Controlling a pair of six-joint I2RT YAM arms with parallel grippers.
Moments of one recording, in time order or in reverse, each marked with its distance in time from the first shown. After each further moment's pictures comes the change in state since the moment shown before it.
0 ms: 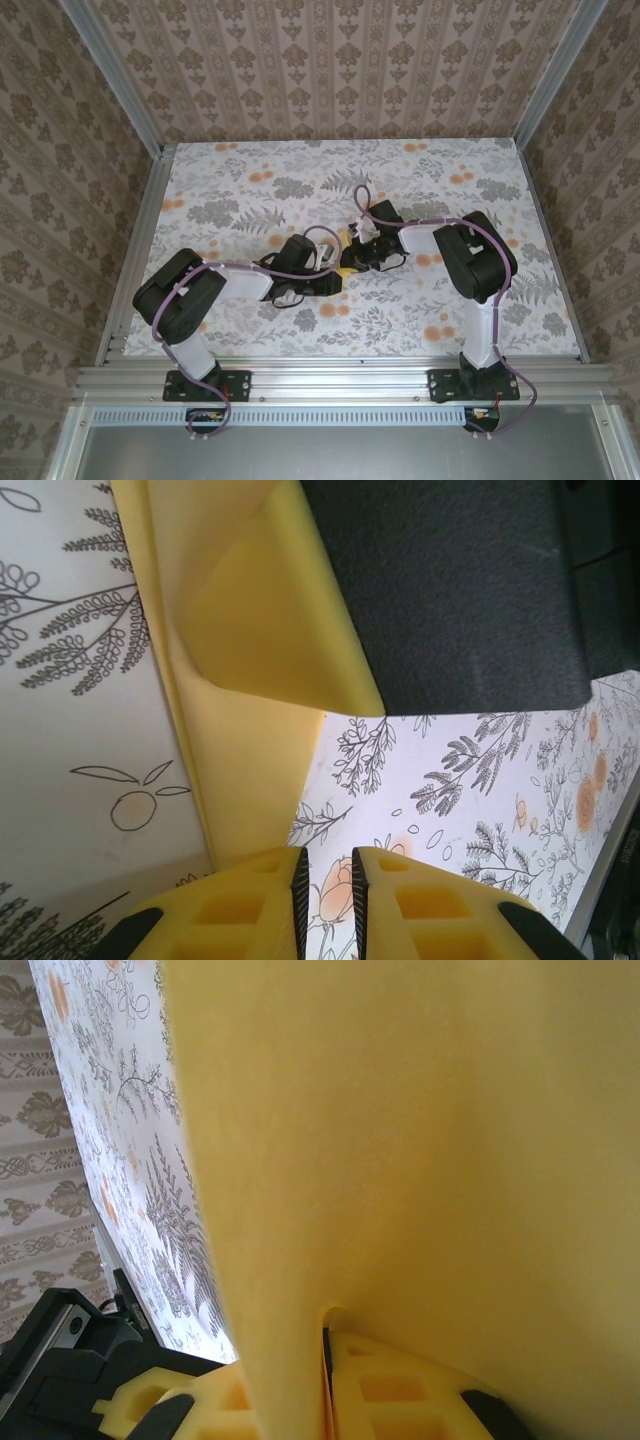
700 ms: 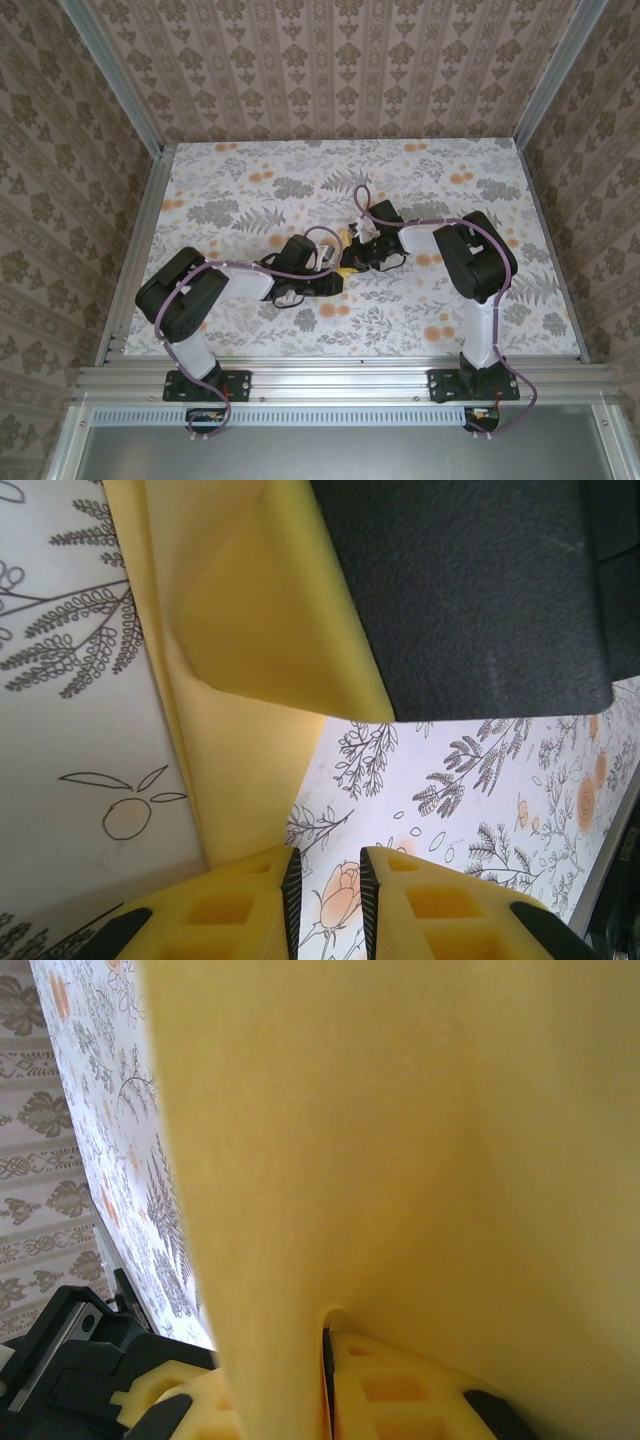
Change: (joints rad) left arm -0.002 0.015 0.003 0.010 0.011 -0.001; right arm 0.000 0.000 0.000 0.000 0.000 0.000
